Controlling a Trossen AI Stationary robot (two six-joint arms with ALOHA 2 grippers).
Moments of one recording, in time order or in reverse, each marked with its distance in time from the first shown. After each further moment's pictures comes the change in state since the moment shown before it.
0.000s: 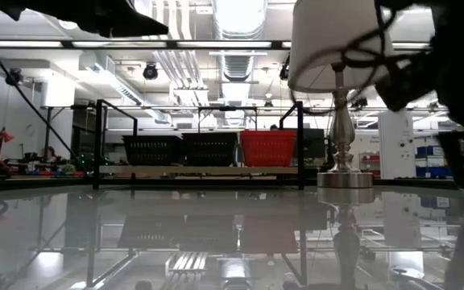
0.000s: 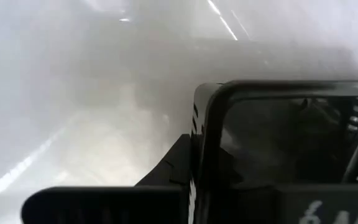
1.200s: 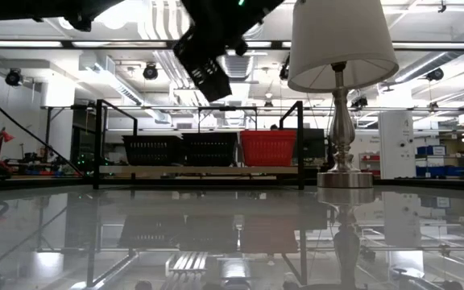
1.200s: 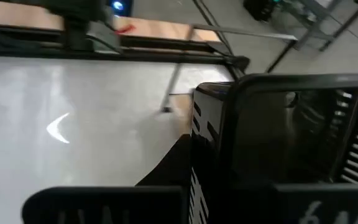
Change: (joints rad) left arm -0.015 -0.384 -0.239 0.300 0.000 -0.057; right arm -0.464 0.120 0.466 0.794 0.452 -1.323
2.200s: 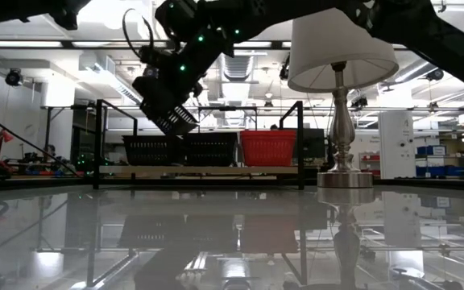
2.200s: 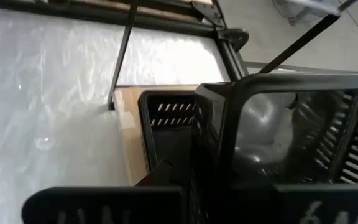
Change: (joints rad) left arm 0.000 -0.119 -0.066 0.033 0.033 0.007; right arm -0.185 0.538 0.701 -0.288 -0.061 -0.163
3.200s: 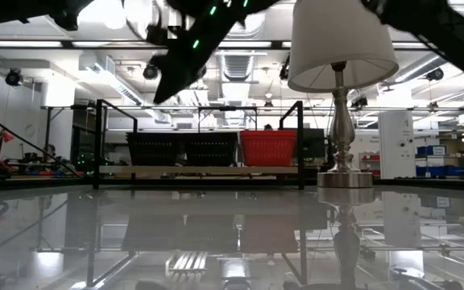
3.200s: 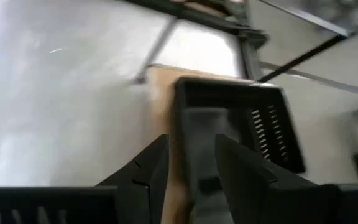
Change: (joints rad) left arm 0.000 0.001 0.000 -0.019 0.000 0.003; right arm 0.026 -0.078 0.004 -0.157 -0.027 -0.098
